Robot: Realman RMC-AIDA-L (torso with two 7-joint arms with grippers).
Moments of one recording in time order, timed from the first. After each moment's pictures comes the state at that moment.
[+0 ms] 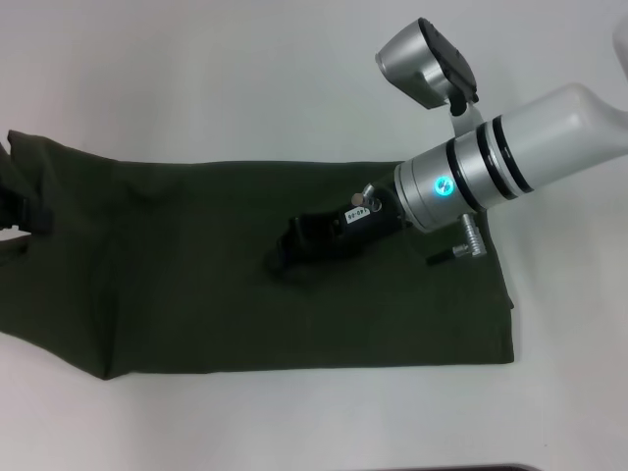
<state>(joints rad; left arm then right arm) -0.60 -1.96 -2.60 -1.05 -0.56 1.92 -2.50 1.00 2.11 -0.89 -0.10 -2.19 -1.18 2.36</state>
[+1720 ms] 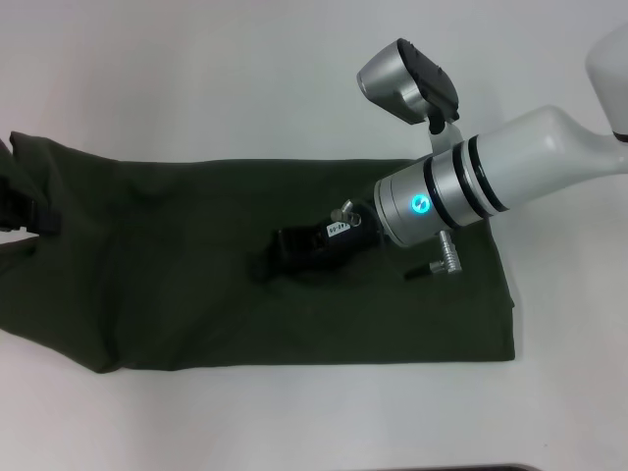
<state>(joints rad) -0.60 -1.97 -2.60 -1.05 -0.56 1.92 -2.50 1.04 2.12 -0.94 0.01 -2.09 -1.07 2.29</state>
